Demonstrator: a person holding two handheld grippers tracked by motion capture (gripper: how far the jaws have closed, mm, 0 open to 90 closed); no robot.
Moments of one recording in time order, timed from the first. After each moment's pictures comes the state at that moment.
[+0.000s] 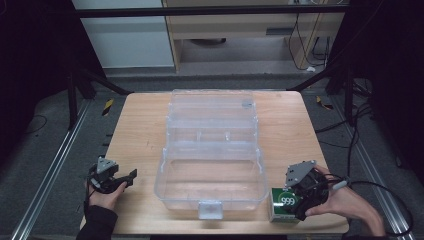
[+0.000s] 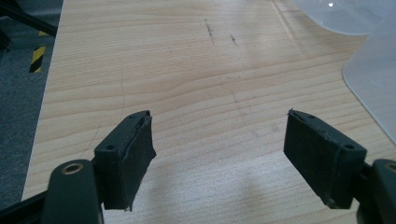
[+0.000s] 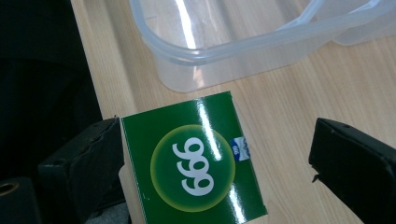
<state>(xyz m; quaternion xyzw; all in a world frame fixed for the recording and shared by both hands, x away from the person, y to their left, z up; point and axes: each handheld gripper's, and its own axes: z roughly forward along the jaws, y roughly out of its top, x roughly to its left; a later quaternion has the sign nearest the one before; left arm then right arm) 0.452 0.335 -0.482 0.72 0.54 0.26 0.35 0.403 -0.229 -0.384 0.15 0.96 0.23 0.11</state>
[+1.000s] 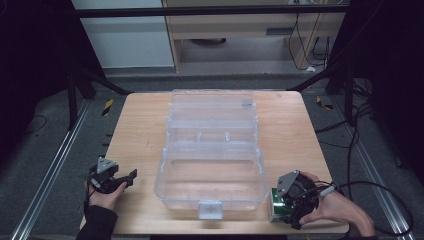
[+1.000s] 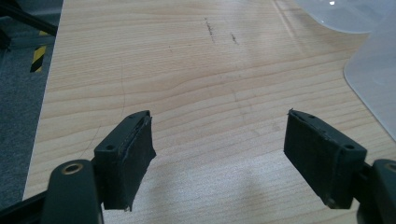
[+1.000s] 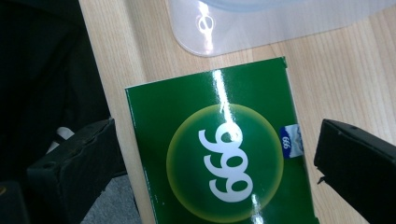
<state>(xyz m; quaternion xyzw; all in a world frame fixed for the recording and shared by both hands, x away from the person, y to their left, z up) 0.452 0.335 -0.482 0.72 0.54 0.26 0.35 0.400 -0.215 -0.417 0.14 0.98 0.15 0.08</state>
